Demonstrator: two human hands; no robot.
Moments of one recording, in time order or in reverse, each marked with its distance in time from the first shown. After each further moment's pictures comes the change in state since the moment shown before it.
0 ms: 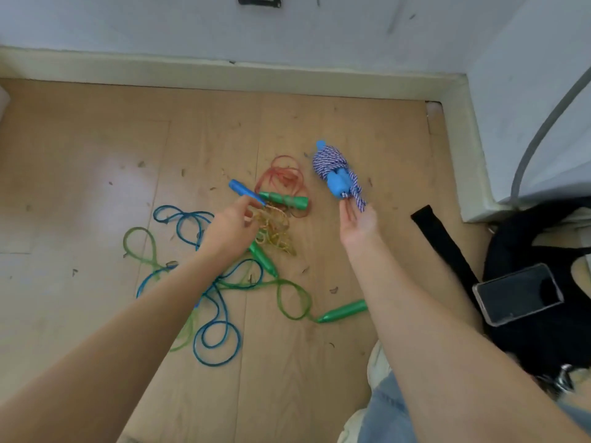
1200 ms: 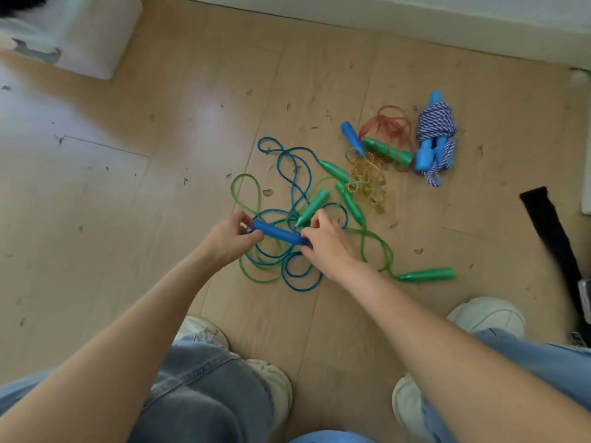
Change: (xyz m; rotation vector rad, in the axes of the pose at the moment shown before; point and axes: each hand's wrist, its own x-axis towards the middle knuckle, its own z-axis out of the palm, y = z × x) left_hand -0.128 -0.145 -0.052 -0.234 -0.045 -0.407; right_hand -0.096 0.166 -0.074 -2.301 -1.047 -0.707
